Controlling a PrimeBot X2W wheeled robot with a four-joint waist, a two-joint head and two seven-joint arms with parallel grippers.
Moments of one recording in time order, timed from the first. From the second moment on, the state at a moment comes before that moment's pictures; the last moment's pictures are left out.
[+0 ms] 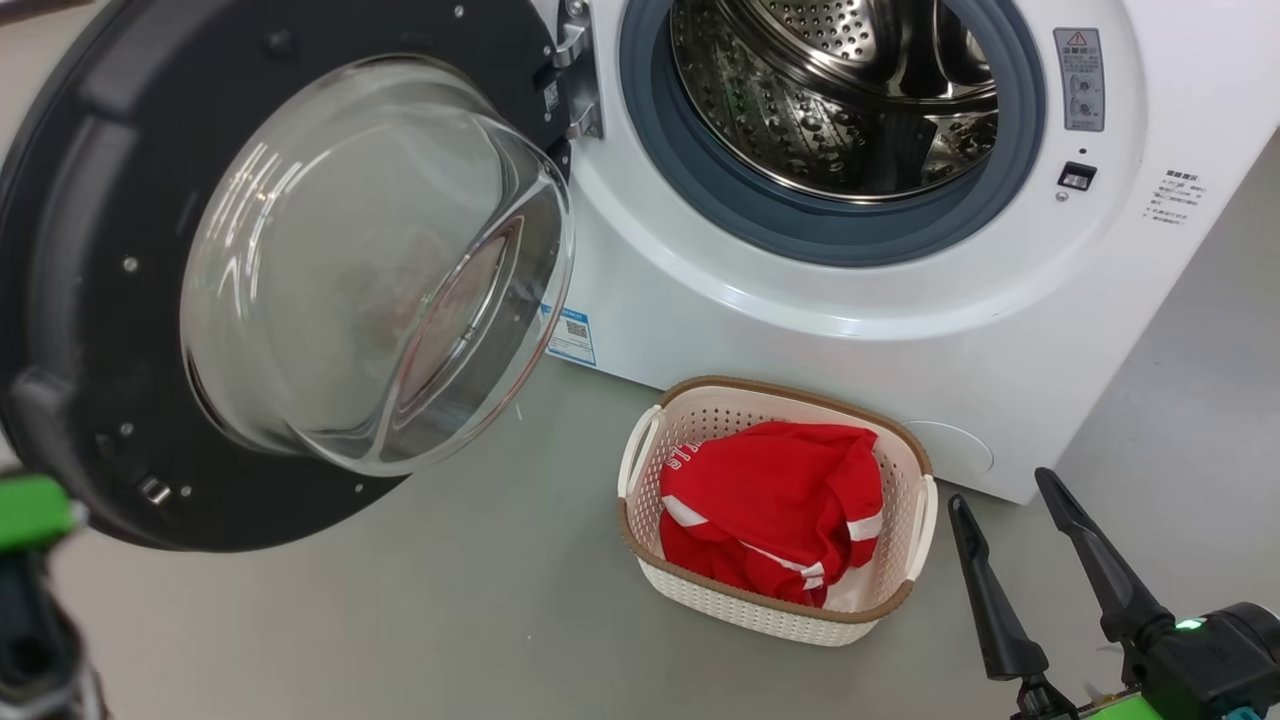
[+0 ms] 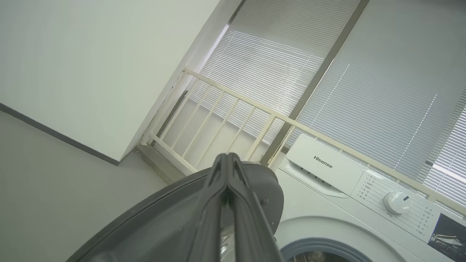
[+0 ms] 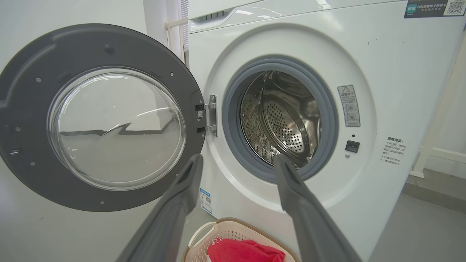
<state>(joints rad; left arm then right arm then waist) -0.30 0.18 0.23 -0.12 -0.80 0.20 -0.15 0.18 -0.04 0.02 -0.22 0.13 0.12 -0.16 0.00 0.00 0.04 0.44</state>
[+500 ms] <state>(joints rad) -0.59 0.26 0.42 0.26 -1.11 0.25 0.09 0.18 -0.04 0.01 -0.22 0.13 0.12 -0.15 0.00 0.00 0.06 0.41</state>
